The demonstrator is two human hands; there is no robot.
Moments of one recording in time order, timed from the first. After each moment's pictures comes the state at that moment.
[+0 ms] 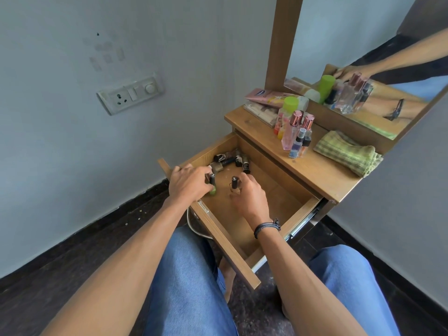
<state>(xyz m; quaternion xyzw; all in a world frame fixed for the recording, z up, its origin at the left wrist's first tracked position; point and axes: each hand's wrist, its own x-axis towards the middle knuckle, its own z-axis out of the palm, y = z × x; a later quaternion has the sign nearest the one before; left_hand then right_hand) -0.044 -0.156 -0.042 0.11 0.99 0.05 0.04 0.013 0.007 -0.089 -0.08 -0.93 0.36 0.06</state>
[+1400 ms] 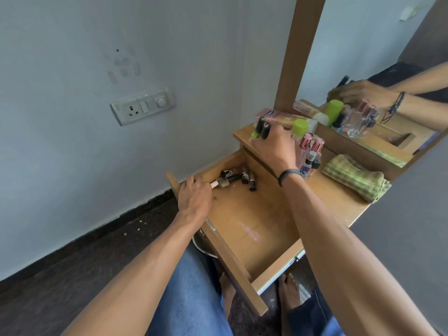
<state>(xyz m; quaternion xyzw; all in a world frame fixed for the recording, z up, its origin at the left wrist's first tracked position) -0.036 -0.150 -0.036 0.07 1.00 -0.02 0.00 -0.083 0.049 0.052 -0.13 -0.92 0.34 0.14</state>
